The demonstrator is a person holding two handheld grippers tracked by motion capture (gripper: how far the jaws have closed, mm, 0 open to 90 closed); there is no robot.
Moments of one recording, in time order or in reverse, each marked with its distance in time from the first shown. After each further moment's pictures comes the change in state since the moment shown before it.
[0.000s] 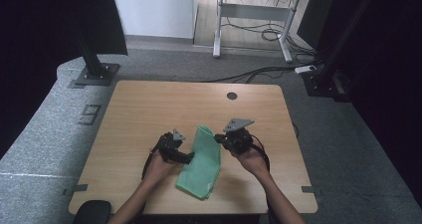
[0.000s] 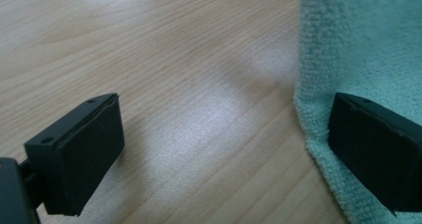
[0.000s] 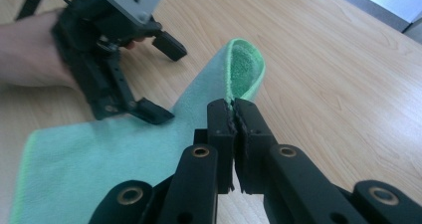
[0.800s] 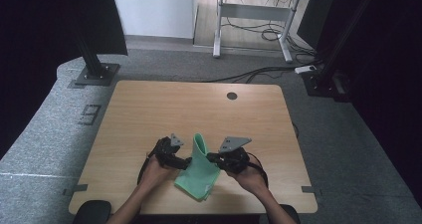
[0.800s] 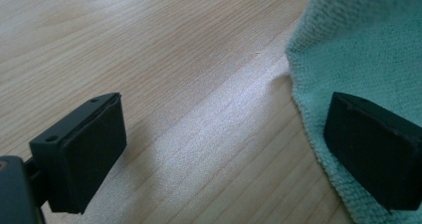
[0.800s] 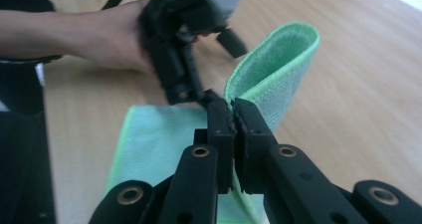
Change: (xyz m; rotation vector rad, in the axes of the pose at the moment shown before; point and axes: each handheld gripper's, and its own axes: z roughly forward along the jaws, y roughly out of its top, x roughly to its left) left arm -0.007 -0.014 -0.015 0.009 -0.009 0.039; right arm 0.054 -0.017 -0.013 -0.027 0.140 -0.045
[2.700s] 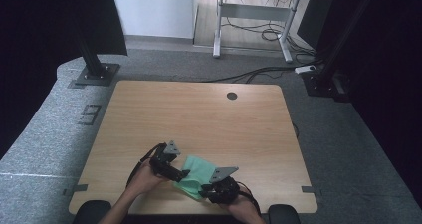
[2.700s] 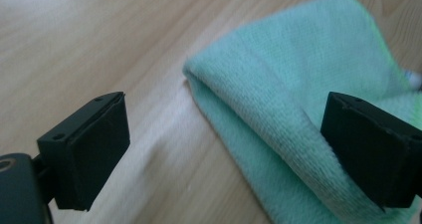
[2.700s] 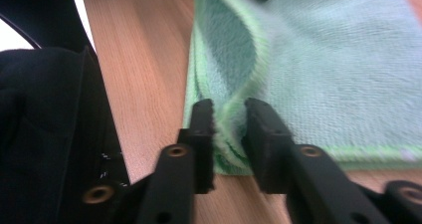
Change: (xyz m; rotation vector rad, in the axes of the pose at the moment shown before) left arm -0.018 -0.009 -0.049 0.030 -0.199 0.117; right arm 0.050 -0.068 0.041 0.120 0.125 0.106
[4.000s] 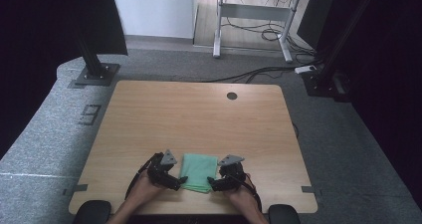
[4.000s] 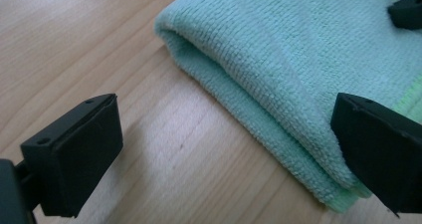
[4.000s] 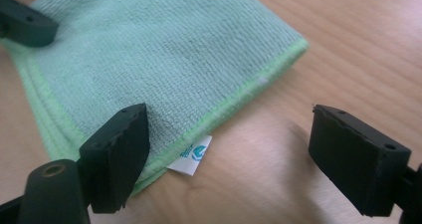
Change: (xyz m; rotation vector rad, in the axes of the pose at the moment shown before) left arm -0.009 -0.028 0.016 -0.058 0.073 -0.028; right arm -0.042 -0.003 0.004 0.039 -0.368 0.188
